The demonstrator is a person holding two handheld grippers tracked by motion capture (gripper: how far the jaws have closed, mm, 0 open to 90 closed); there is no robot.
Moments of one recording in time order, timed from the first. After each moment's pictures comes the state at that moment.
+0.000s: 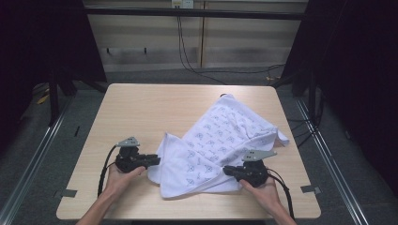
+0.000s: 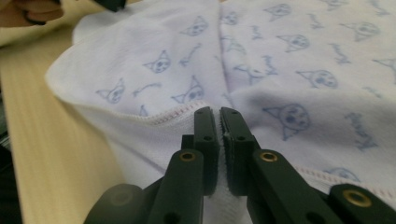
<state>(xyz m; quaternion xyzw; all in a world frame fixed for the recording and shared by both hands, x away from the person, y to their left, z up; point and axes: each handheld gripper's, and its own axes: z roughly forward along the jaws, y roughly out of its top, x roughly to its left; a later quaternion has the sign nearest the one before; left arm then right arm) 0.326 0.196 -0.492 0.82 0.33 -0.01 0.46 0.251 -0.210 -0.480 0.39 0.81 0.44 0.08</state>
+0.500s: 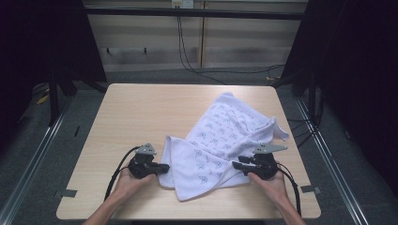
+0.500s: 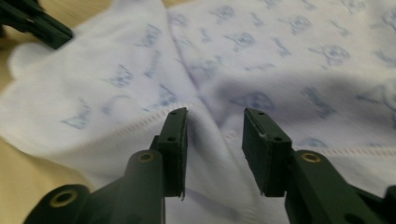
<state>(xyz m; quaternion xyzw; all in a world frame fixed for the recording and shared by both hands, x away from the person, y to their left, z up) 0.317 0.167 -0.502 0.87 0.29 -0.01 0.40 0.265 -0.239 -0.479 0.42 0.79 0.43 0.12</state>
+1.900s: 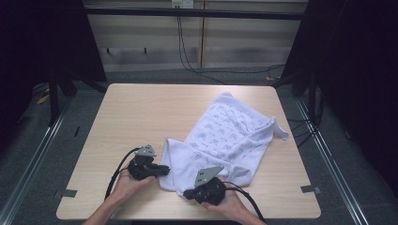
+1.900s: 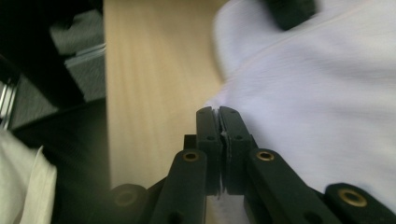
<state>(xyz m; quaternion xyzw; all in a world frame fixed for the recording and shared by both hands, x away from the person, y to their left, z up) 0.313 0.168 -0.501 0.87 0.27 -0.02 0.40 0.231 -0.091 -0.499 0.21 0.88 0.42 0.00</state>
